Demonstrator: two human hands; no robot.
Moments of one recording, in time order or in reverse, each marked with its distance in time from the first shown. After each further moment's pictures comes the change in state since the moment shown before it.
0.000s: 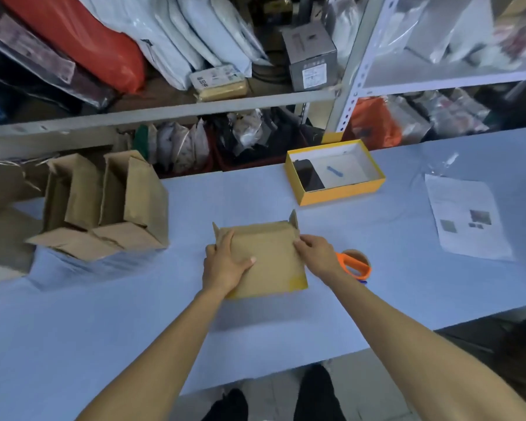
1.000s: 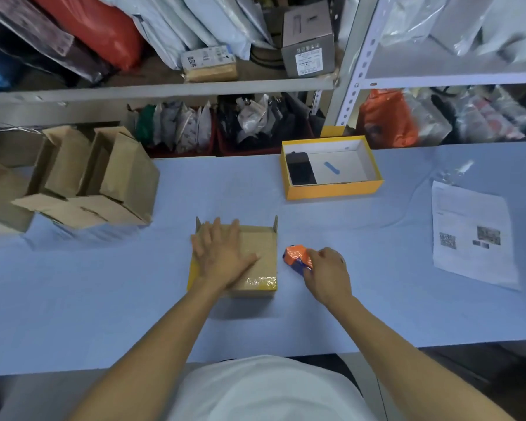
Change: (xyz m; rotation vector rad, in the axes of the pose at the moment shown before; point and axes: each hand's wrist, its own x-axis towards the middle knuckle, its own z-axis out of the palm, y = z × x) left_hand -0.022 0.062 0.070 0.508 0.132 0.032; right_hand 0.013 0.112 -0.061 -0.750 0.055 -0.309
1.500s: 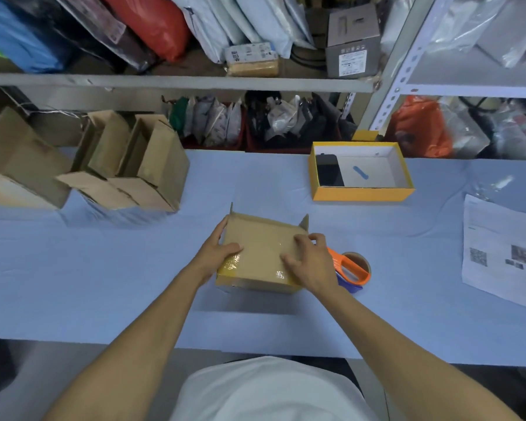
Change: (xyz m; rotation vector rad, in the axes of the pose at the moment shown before) left_hand -0.007 -0.084 -0.014 -1.181 -0.255 -0.177; right_hand 0.014 -0.079 0.007 0.391 -0.001 -0.001
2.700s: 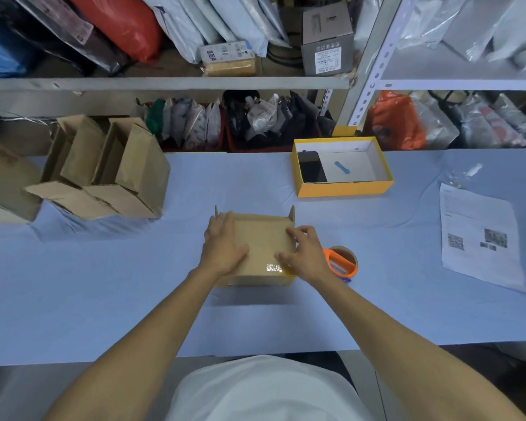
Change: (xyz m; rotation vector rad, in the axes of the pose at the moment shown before) left_hand 0.013 0.018 0.042 0.770 0.126 0.116; right_hand 0.009 0.002 -0.011 0.234 -0.040 0.081
